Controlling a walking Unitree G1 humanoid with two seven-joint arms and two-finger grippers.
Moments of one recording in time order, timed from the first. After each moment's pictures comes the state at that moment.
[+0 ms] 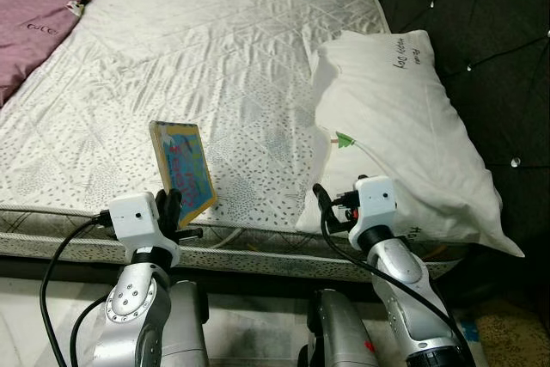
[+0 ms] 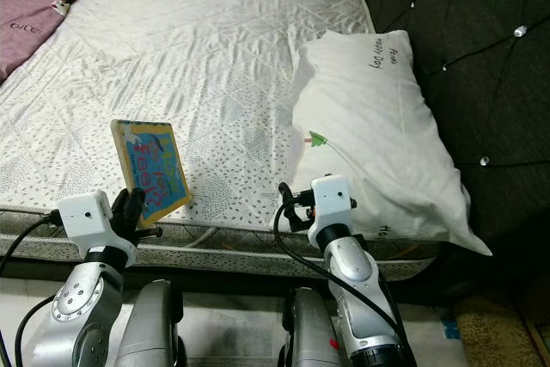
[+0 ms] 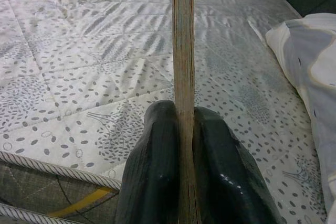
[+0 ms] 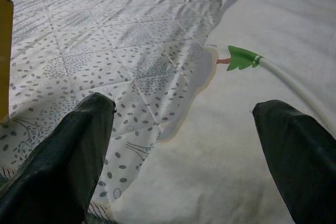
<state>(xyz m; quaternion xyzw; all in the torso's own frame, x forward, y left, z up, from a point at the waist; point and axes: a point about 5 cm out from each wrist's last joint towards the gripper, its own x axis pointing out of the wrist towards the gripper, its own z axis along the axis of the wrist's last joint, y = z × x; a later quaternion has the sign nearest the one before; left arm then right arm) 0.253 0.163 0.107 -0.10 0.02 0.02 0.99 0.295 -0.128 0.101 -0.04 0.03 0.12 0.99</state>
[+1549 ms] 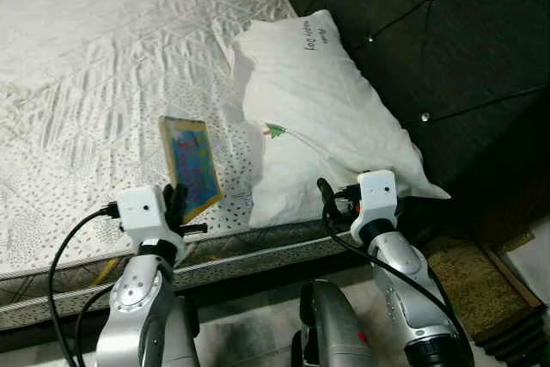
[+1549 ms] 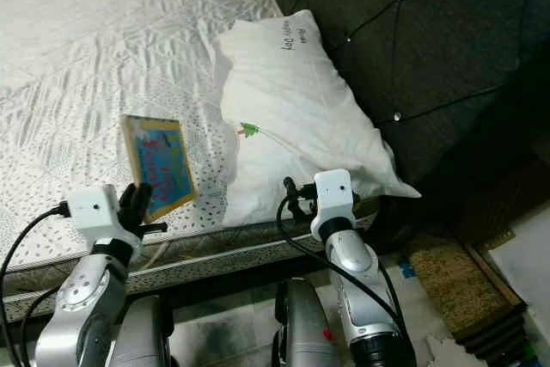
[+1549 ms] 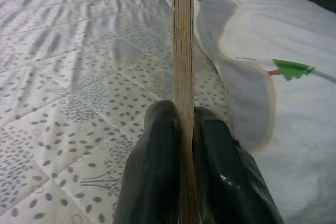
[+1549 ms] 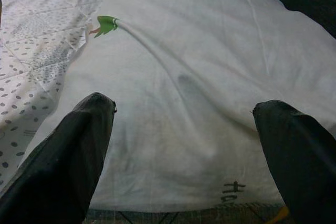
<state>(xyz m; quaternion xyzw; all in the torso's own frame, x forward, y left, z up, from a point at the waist) 0.261 0.161 0.109 -0.10 0.02 0.01 1.00 0.305 -0.132 0.101 -0.04 0.02 0.10 0.99</state>
